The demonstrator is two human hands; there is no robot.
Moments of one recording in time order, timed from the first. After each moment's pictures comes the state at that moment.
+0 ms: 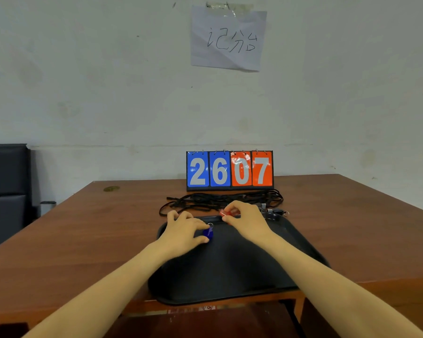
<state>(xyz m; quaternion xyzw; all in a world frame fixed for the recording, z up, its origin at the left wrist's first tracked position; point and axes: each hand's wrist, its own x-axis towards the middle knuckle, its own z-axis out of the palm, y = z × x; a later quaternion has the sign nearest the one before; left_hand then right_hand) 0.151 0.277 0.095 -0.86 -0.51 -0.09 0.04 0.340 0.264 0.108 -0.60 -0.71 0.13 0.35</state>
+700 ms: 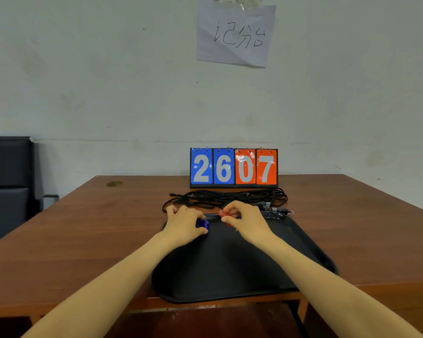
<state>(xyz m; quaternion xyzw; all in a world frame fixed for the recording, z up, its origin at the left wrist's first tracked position) 0.150 0.295 0.097 -0.81 -0.57 -0.13 -0.01 0.330 0.262 0.105 -0.57 -0.71 0.18 0.36</state>
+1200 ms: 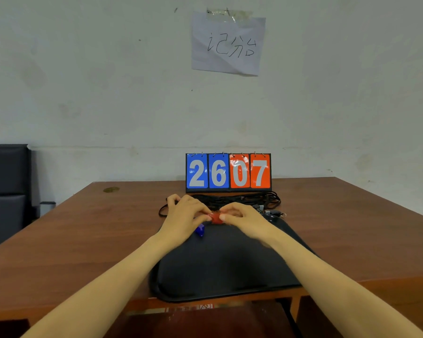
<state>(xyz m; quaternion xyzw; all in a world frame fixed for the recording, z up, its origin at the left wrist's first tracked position) 0.156 0.267 0.118 -0.83 -0.45 -0.33 0.06 0.342 0.241 0.128 -0.56 -0.69 0.30 0.34</state>
